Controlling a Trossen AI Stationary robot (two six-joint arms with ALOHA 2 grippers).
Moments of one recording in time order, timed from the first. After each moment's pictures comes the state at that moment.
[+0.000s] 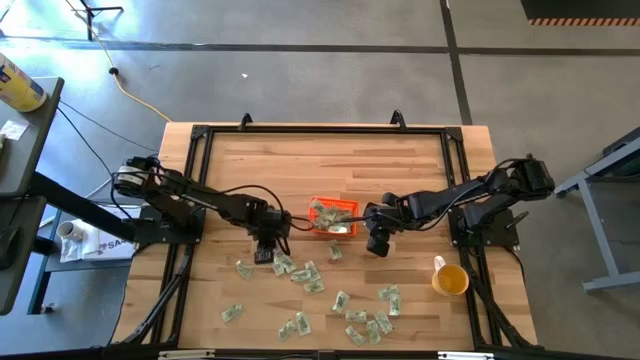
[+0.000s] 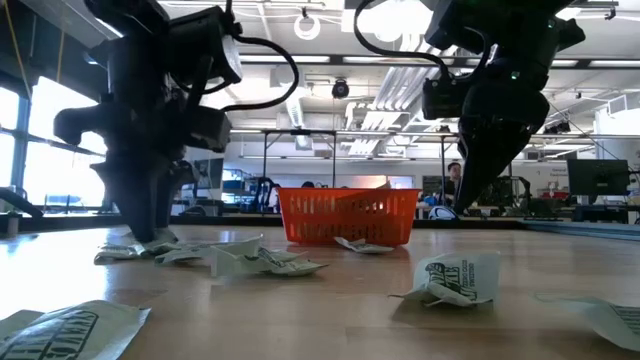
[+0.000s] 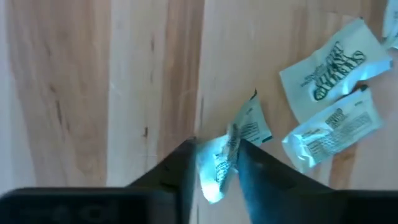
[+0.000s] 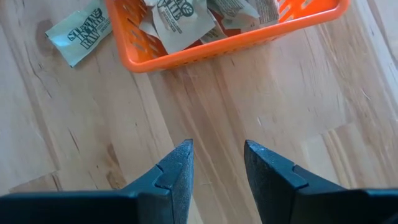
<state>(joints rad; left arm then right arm) -0.12 1.58 0.77 -0.48 0.10 -0.21 0.13 1.50 0.81 -0.47 0.13 0.49</state>
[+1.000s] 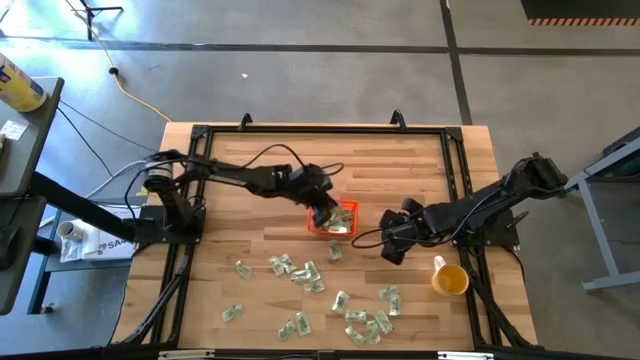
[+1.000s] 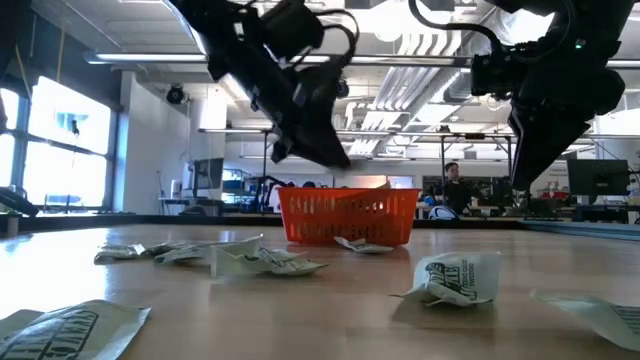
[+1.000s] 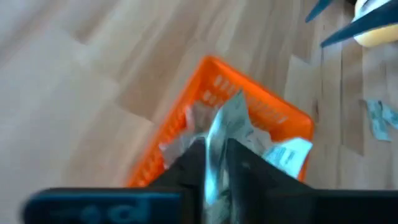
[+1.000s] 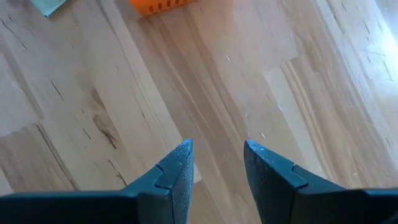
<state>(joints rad) 0.13 1.76 1.11 -0.10 0.08 -0.36 0.33 1.39 0.81 -0.74 0.33 0.76</state>
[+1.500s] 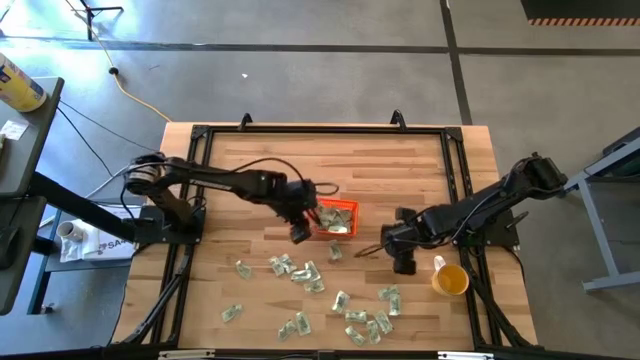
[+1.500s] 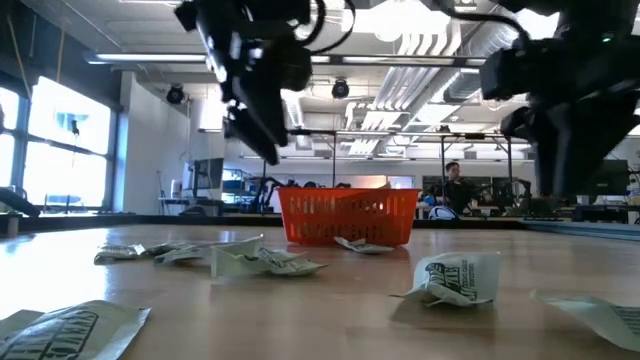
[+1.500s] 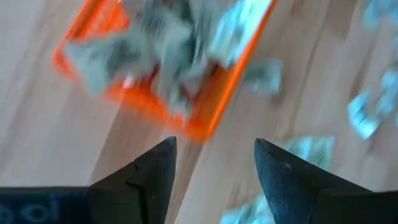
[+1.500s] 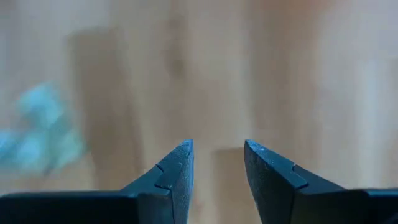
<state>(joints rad) 0.02 1.64 1.19 -0.63 0.11 -0.41 0.35 1.39 0.80 -0.73 0.10 0.47</state>
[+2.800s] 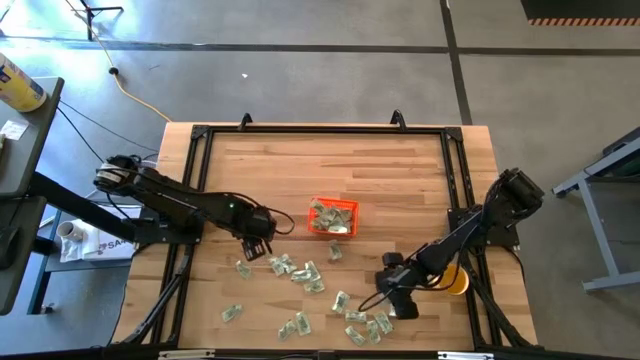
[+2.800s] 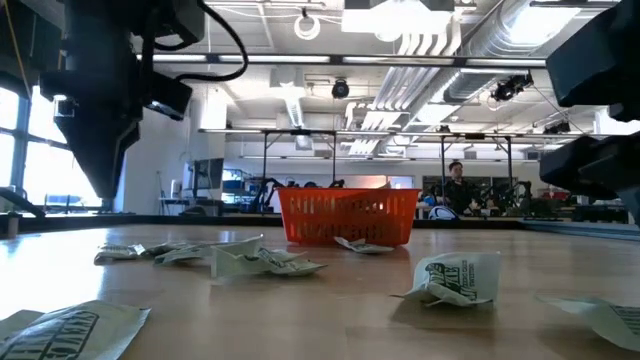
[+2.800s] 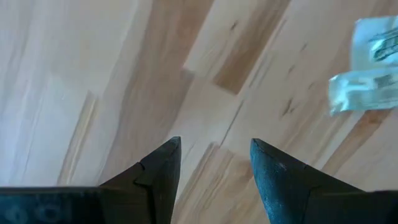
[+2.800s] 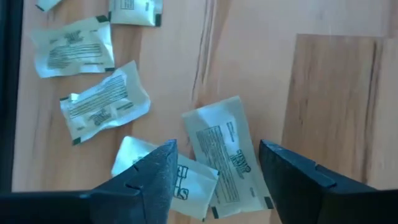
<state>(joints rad) -0.22 1.40 0.84 -0.90 -0.11 -0.68 0.62 1.67 0.81 -0.28 -0.06 0.56</state>
